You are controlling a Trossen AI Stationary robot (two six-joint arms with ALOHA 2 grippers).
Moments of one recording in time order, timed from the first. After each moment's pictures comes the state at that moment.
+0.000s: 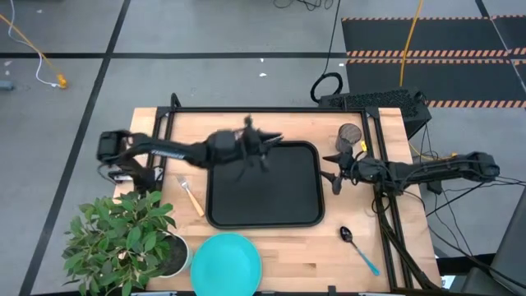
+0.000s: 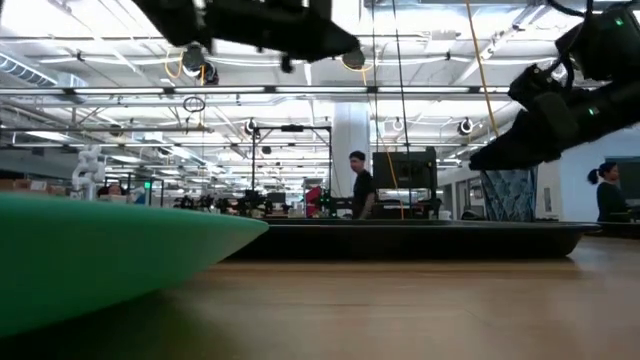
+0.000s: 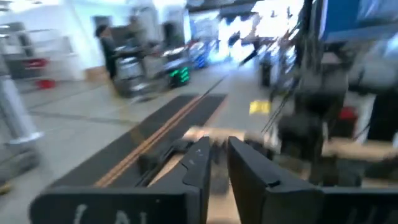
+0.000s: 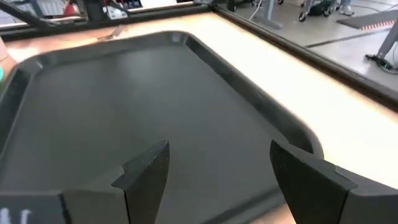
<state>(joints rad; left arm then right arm) 0.08 1.59 0.97 0.66 -0.26 0.12 -0.02 0.61 0.04 0.20 0.33 0.16</state>
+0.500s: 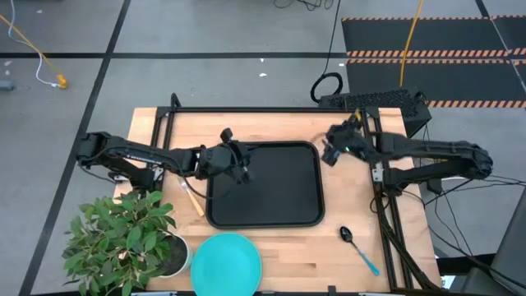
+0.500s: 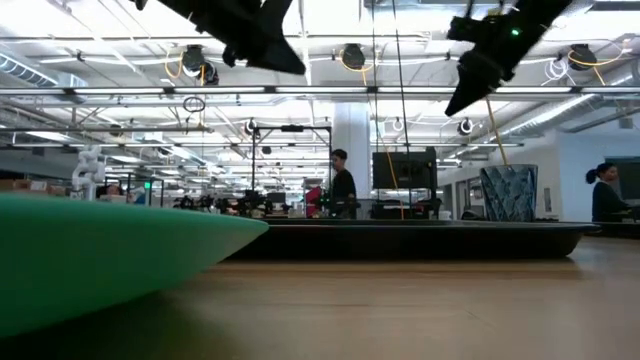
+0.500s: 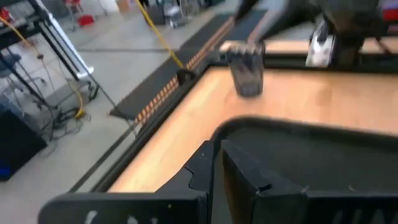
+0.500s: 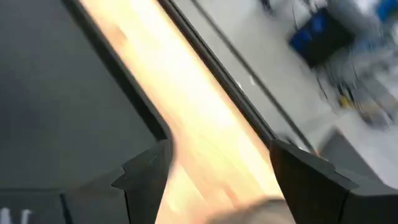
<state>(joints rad) -0.05 1.40 0.93 0.08 -0.58 0.02 -0.19 1.01 0.86 -0.72 0.60 0.11</state>
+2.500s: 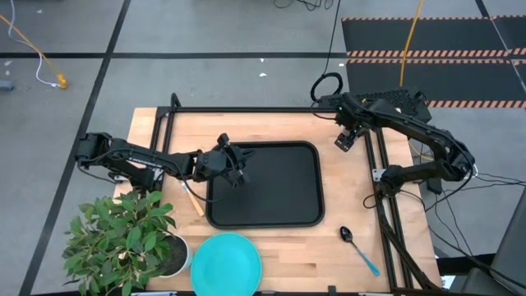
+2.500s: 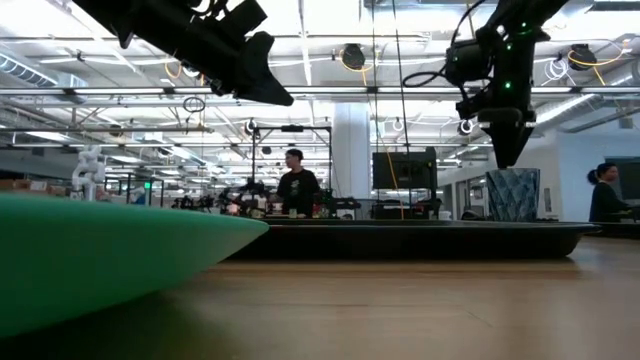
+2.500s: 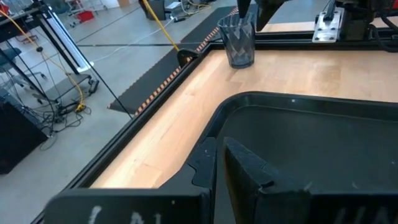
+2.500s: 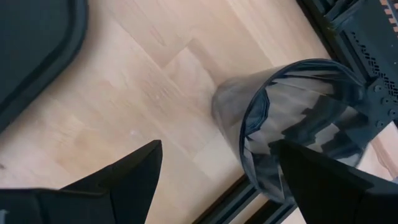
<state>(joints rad) -0.03 1.39 0.74 0.27 -0.55 0.03 -0.79 1.26 0.95 -1.08 0.19 -0.08</state>
